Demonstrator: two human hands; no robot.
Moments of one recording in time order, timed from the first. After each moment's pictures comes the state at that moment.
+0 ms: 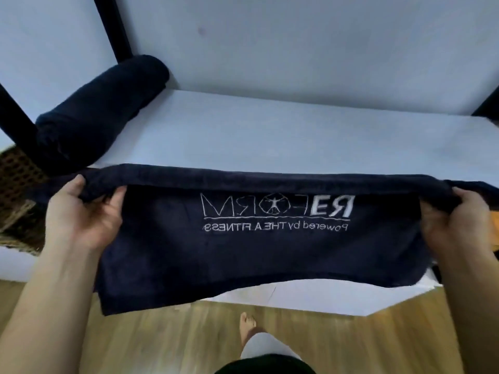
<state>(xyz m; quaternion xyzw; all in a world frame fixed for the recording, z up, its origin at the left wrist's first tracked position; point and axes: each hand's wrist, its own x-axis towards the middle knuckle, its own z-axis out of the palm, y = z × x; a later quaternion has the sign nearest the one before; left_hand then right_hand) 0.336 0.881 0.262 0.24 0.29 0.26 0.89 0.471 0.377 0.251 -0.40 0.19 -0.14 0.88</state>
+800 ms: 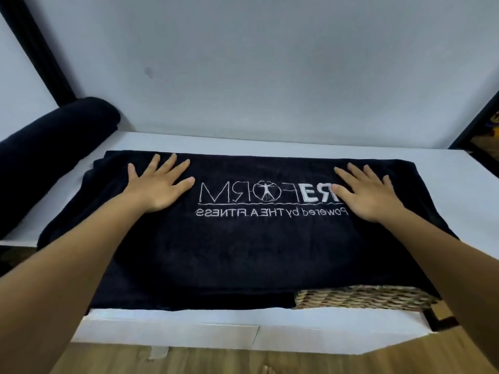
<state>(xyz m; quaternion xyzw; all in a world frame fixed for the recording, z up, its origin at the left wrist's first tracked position) 0.578 0.817 0.262 0.99 0.10 -0.08 0.06 0.665 0.377 0.255 -0.99 -0.09 0.06 0.03</state>
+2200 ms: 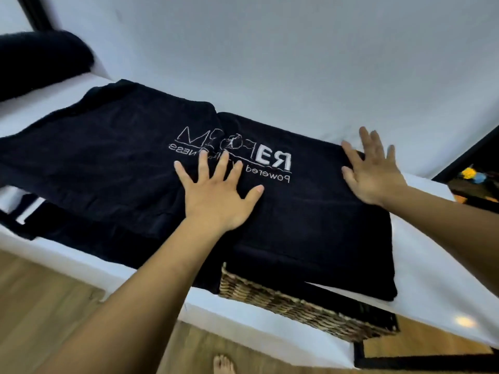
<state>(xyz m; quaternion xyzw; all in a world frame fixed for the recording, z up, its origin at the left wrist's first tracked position) 0.587 0.508 0.255 0.97 0.22 -0.02 0.05 0.808 0.239 0.268 -0.95 -0.28 -0.03 -0.11</state>
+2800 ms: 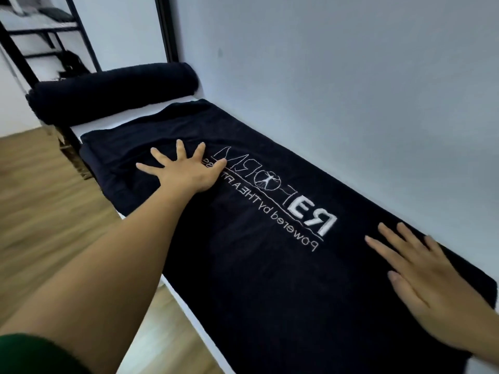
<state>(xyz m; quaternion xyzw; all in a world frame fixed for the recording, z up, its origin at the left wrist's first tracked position) 0.623 0.640 0.266 0.81 0.58 -0.04 0.12 0.852 0.242 0.240 -0.81 -0.59 0.02 0.04</state>
